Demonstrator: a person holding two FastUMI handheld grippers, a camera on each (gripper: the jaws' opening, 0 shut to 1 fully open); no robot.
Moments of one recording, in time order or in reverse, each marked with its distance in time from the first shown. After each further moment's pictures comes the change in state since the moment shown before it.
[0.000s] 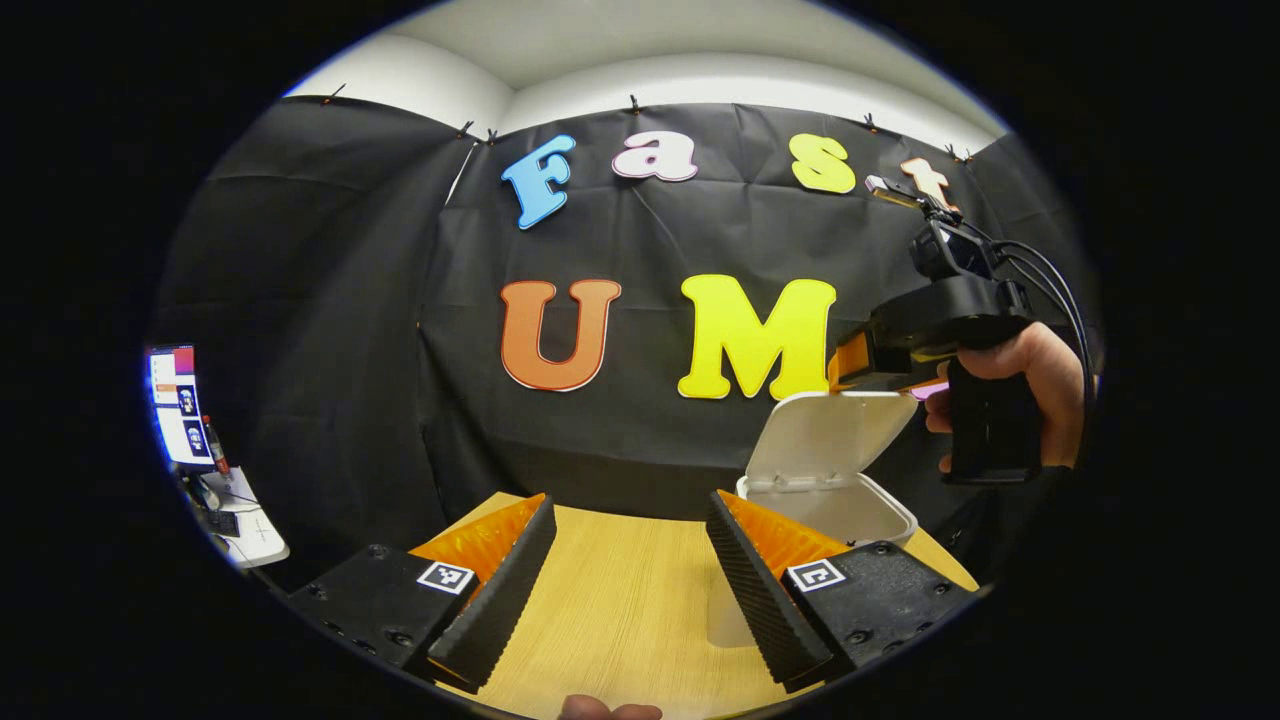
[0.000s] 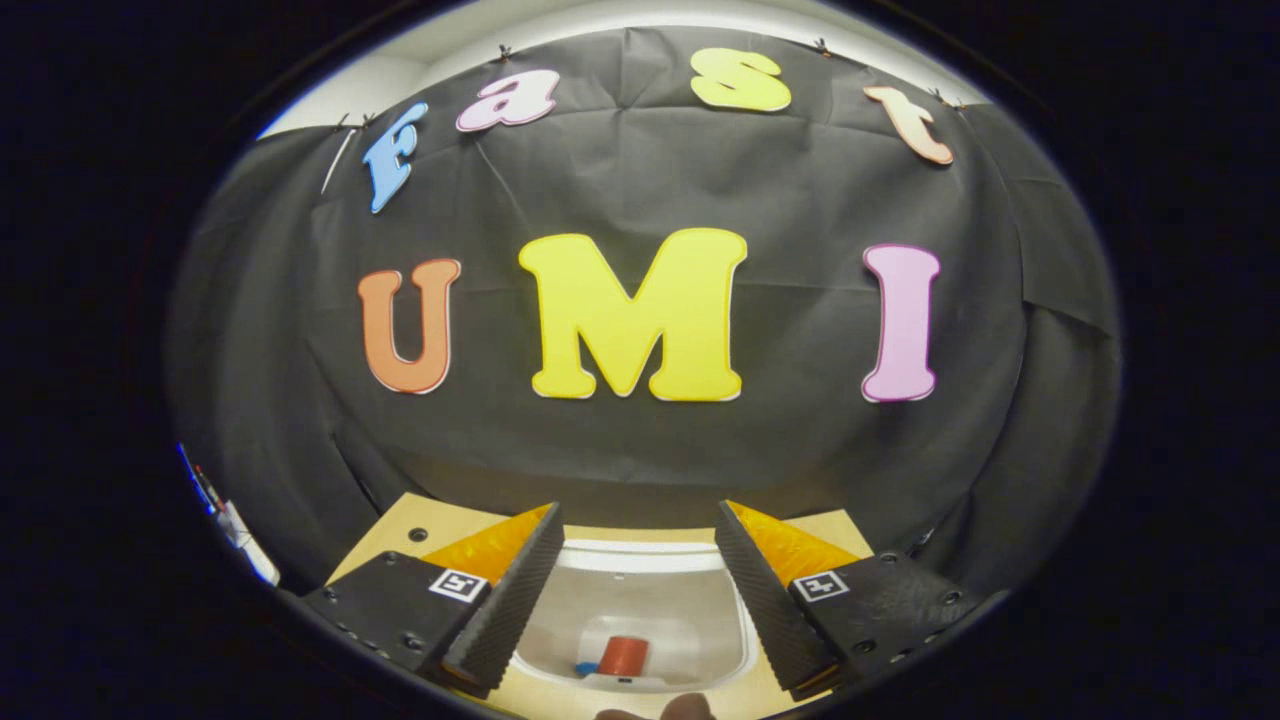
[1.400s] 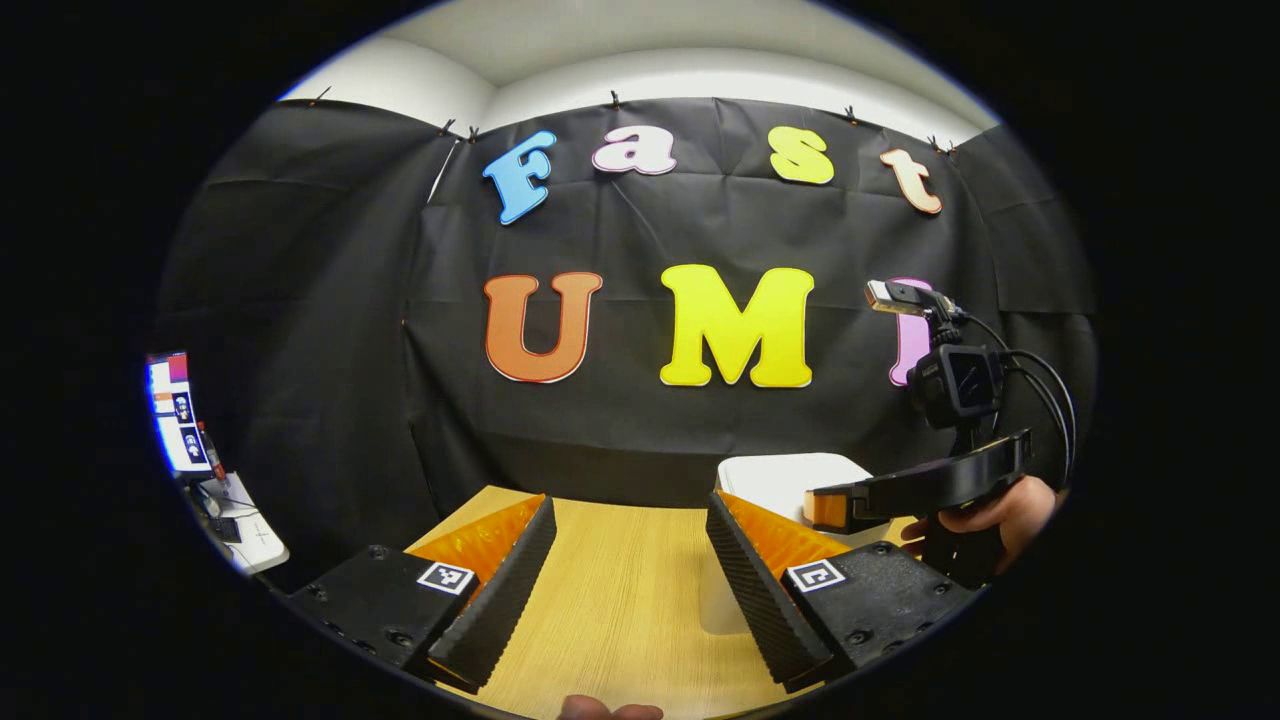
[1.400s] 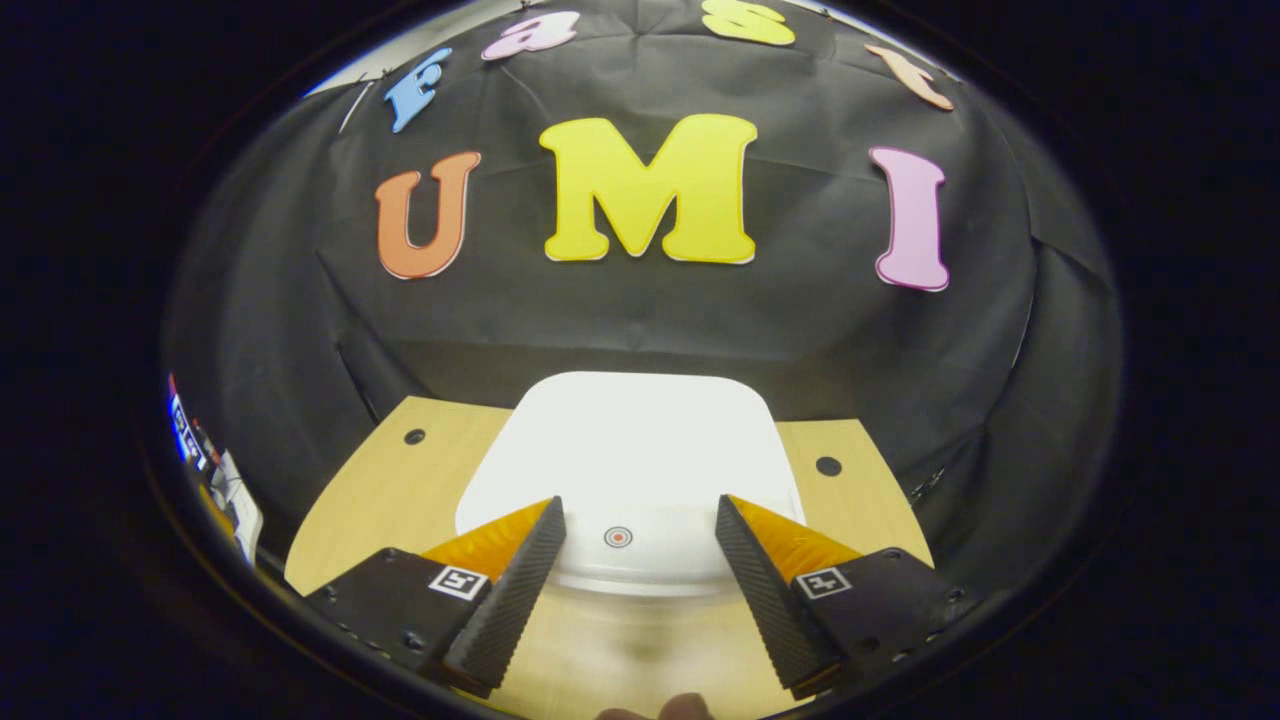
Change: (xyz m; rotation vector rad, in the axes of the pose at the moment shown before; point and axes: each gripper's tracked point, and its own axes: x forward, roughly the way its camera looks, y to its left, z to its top) left arm -0.011 -0.011 -0.012 0.026 0.032 -0.042; right arm -0.004 -0.006 -0.145 -0.042 0.201 0.015
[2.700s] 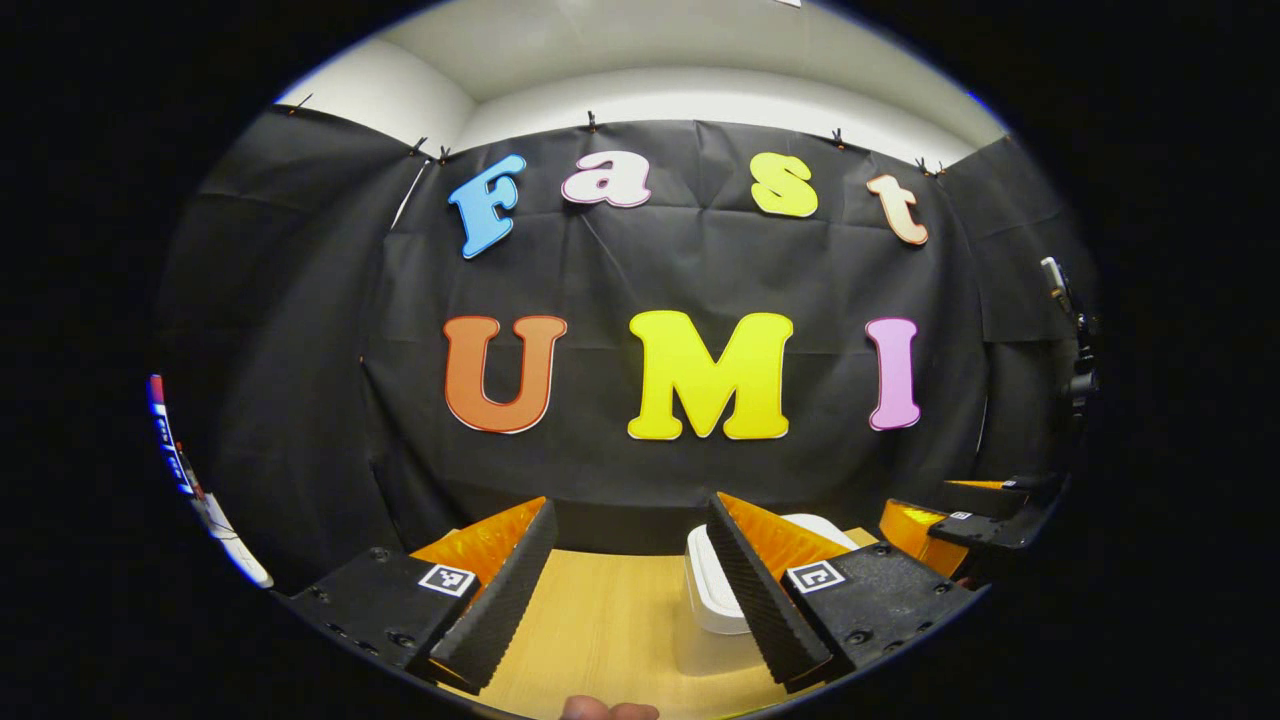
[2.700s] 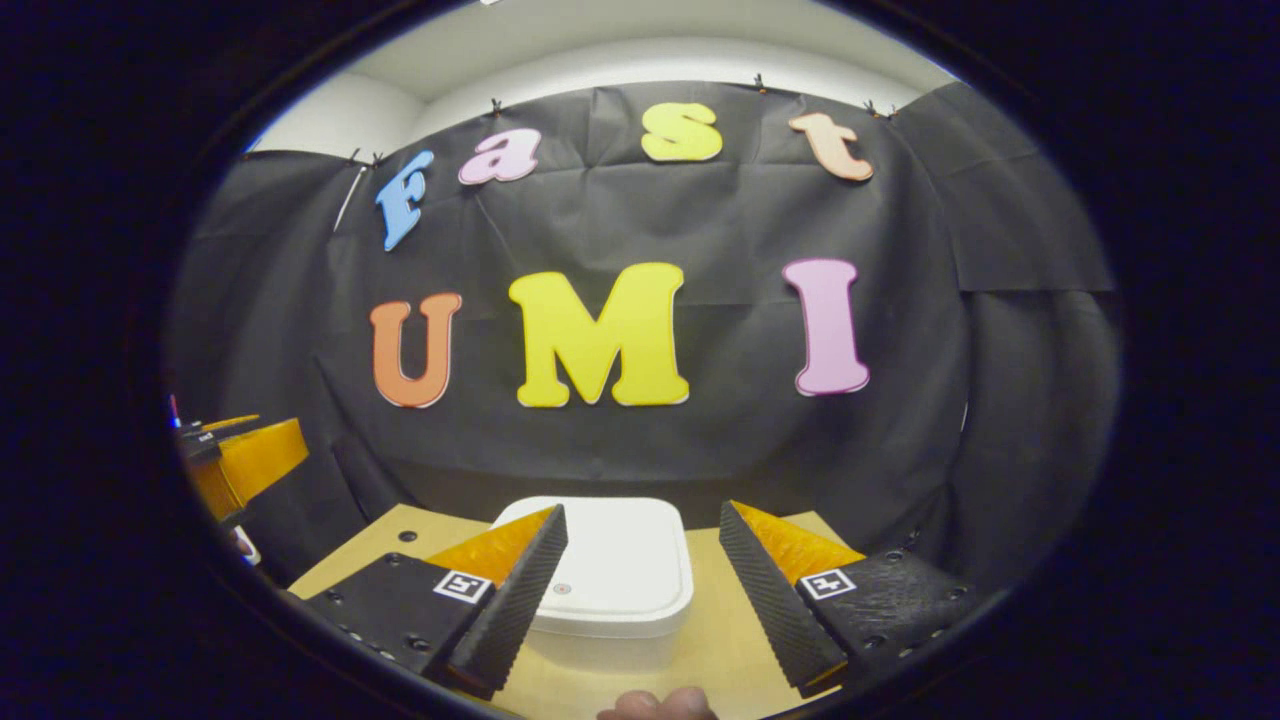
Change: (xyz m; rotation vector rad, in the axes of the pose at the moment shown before) left arm 0.047 -0.032 0.078 -0.025 -0.098 -0.103; right arm -0.113 -0.070 0.077 0.070 -0.456 -0.060
